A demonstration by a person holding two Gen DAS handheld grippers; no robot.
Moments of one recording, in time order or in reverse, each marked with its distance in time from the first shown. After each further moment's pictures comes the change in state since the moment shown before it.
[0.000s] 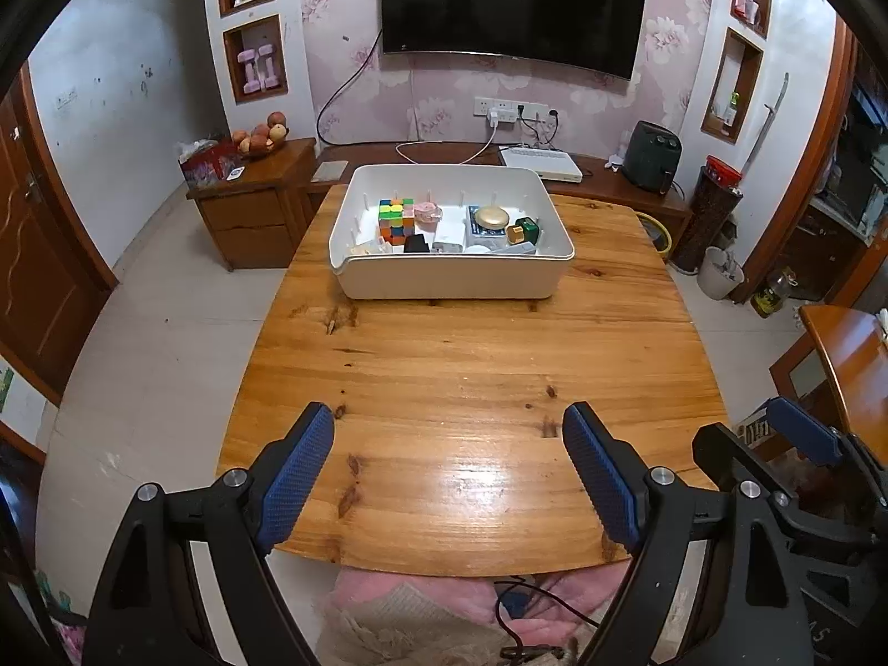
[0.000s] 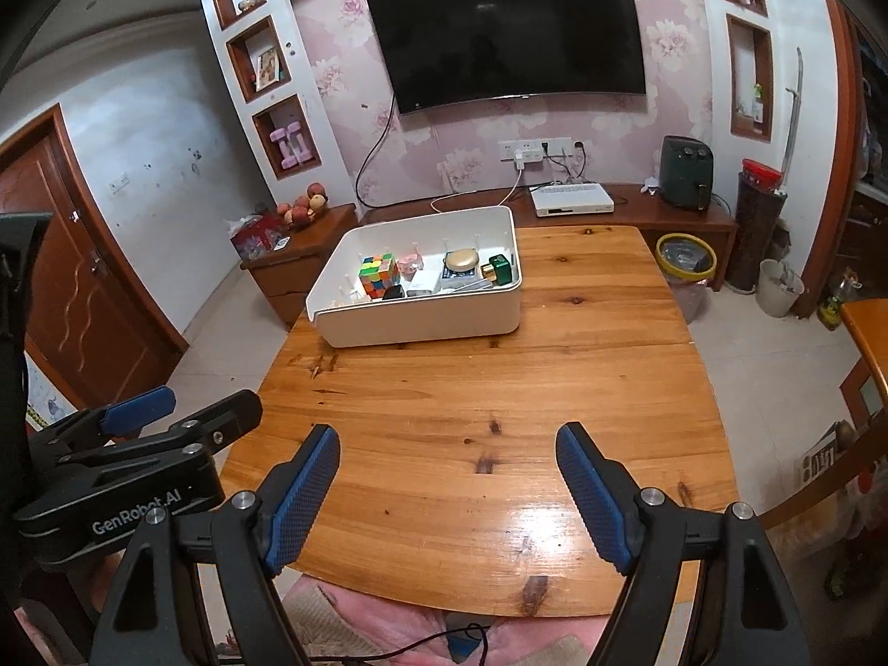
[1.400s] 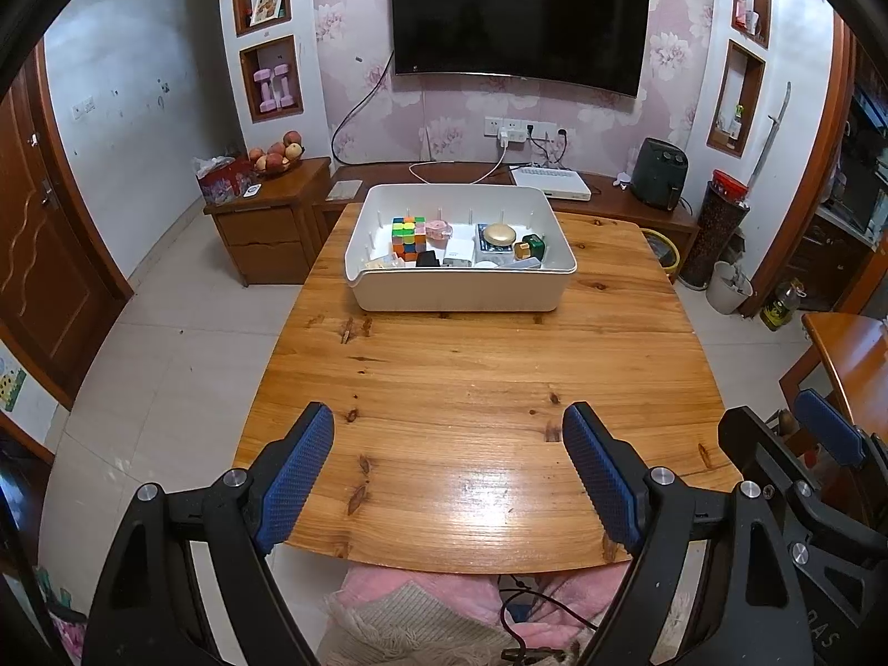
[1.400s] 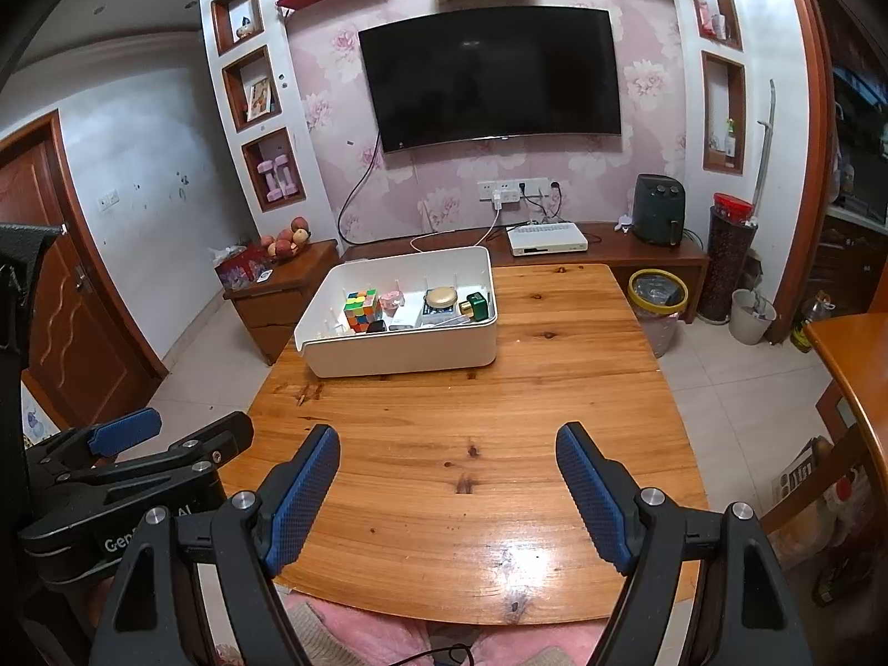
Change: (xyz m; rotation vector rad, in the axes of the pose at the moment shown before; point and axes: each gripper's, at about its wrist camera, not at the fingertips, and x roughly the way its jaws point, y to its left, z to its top) left arm -0.021 -0.012 -0.009 -0.006 -0.054 0.040; right arm -0.029 0.005 -0.008 -0.005 -0.107 -0.063
